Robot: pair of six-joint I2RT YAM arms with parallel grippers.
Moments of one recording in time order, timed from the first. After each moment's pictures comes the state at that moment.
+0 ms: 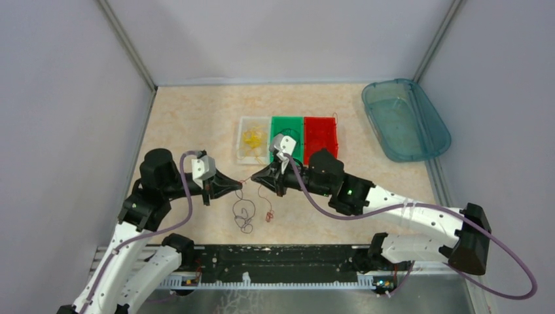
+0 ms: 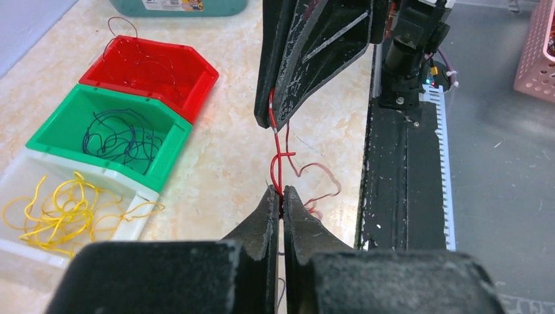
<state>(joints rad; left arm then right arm) -0.37 0.64 0.78 -0.44 0.95 0.26 1.09 1.11 0.89 0.16 -0.16 0.10</state>
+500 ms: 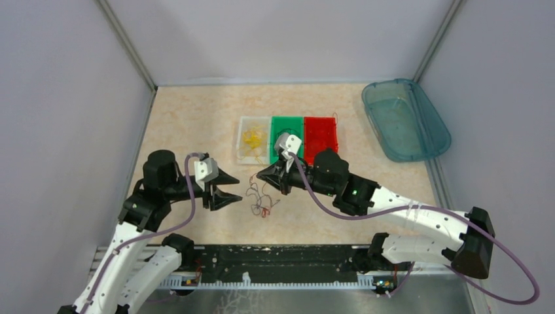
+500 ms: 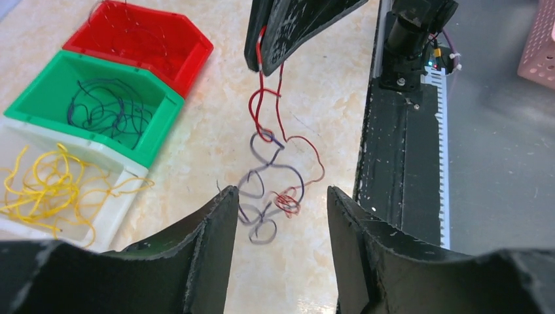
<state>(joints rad) -0.38 0.64 0.79 -0.55 0.94 0.32 1.07 1.07 0.87 0.12 -0.15 0.09</state>
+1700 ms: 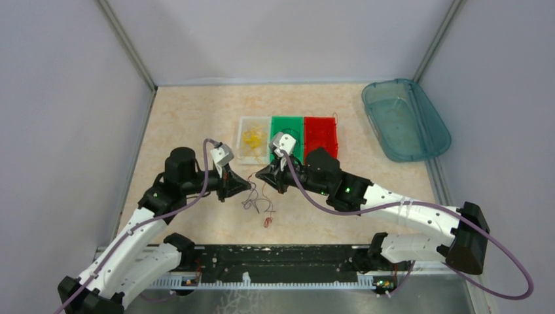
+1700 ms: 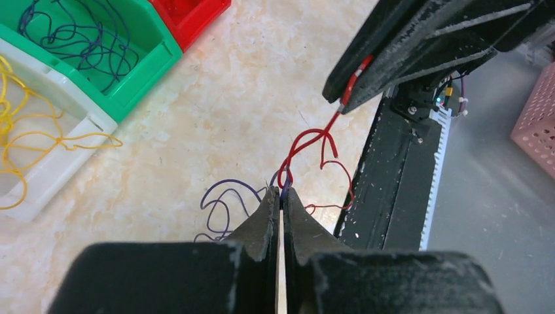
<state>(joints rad) -0.49 0.76 0.67 -0.30 0.71 -0.04 1.07 1.13 0.89 0.10 -0.11 0.10</state>
